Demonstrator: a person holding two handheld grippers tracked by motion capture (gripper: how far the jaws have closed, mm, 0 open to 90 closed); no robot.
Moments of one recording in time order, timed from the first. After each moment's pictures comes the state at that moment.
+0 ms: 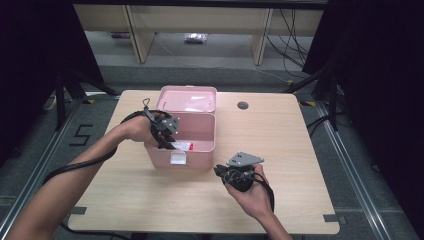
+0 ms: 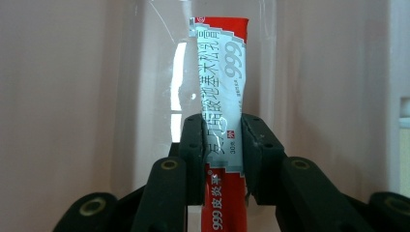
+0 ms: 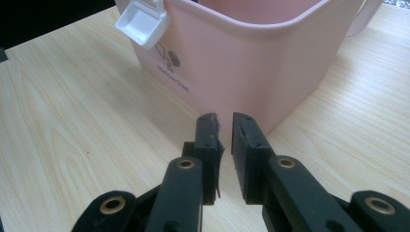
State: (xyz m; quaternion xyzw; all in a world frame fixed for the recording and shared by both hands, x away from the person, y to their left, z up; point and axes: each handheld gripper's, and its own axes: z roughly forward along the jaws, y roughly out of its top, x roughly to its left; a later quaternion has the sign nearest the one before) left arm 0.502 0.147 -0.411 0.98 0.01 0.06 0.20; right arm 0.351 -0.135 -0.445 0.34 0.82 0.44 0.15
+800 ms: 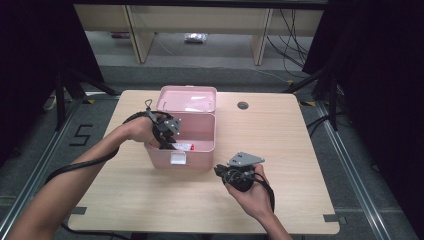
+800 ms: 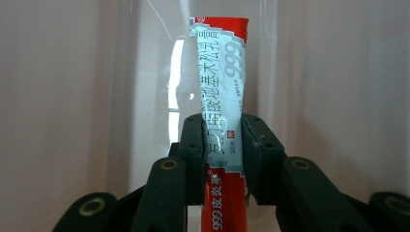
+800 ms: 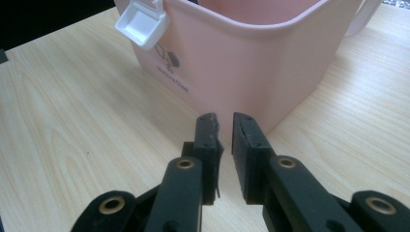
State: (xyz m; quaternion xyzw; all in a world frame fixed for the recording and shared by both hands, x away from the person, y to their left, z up) left arm 0.503 0.143 -0.417 0.98 0.02 0.05 0.19; right arm 0.352 -0.135 -0.445 0.34 0.82 0.44 0.15
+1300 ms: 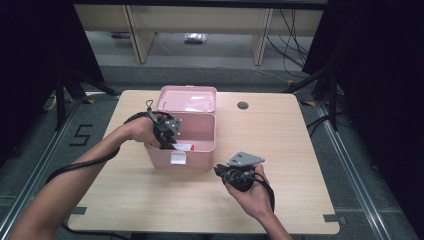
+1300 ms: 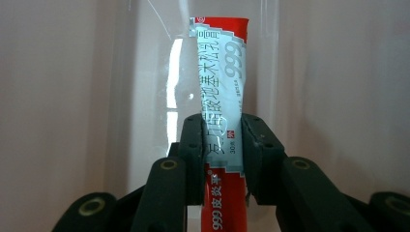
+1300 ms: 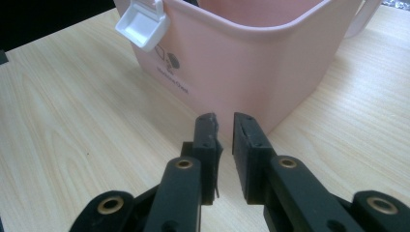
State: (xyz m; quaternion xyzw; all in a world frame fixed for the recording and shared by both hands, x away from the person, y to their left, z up) left arm 0.505 0.142 -0.420 0.98 0.02 0.04 0.19; right arm 0.351 -0.134 -0.445 0.35 0.81 0.45 0.15
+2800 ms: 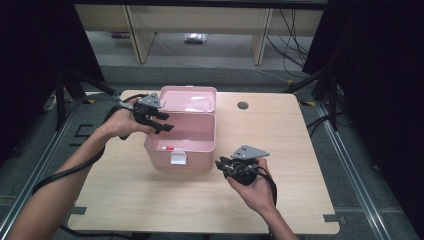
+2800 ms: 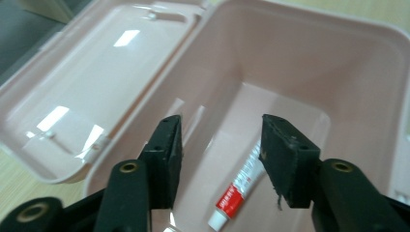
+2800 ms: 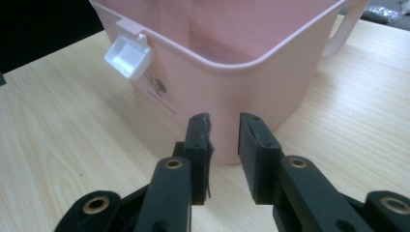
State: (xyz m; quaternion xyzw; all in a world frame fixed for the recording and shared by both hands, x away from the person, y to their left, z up) left arm 0.506 0.189 -0.373 0.88 0.22 0.15 0.39; right arm 0.361 -0.140 -0.431 0.35 0.80 0.46 0.16
